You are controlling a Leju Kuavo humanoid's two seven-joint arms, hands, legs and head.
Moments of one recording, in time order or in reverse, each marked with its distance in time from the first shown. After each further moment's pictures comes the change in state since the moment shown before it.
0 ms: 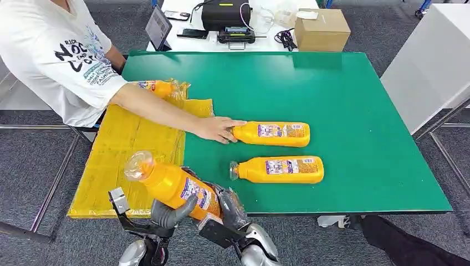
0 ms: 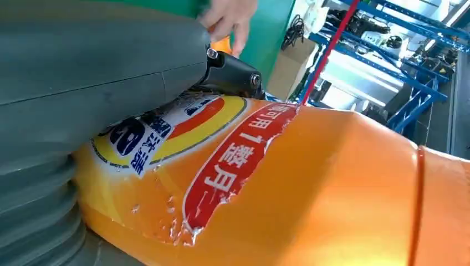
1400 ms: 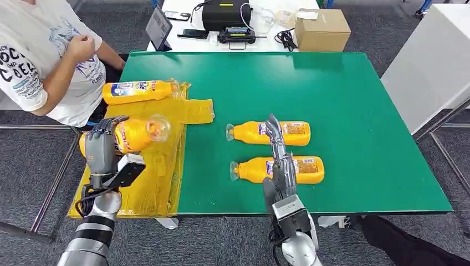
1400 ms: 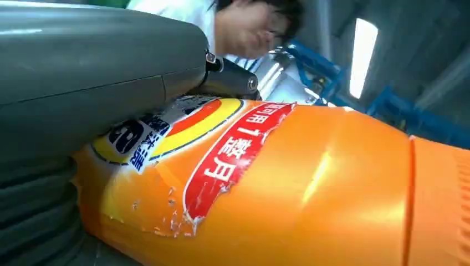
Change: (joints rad) left arm -0.336 0.137 0.310 0.159 -1.273 0.996 -0.140; right arm 0.151 -0.074 -0.146 -0.789 -0.246 0.049 -0.005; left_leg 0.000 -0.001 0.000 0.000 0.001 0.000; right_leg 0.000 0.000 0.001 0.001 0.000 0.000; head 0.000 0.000
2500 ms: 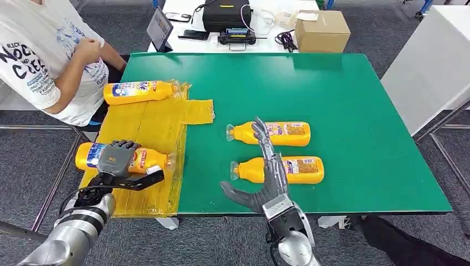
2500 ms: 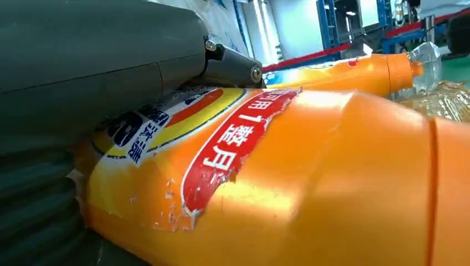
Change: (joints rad) left arm -0.216 0.150 -0.060 0.561 -0.646 -0.104 0.379; right arm -0.013 0.002 0.017 0.027 0.018 0.064 0.014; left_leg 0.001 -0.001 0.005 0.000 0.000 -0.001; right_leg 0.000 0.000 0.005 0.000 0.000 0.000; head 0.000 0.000
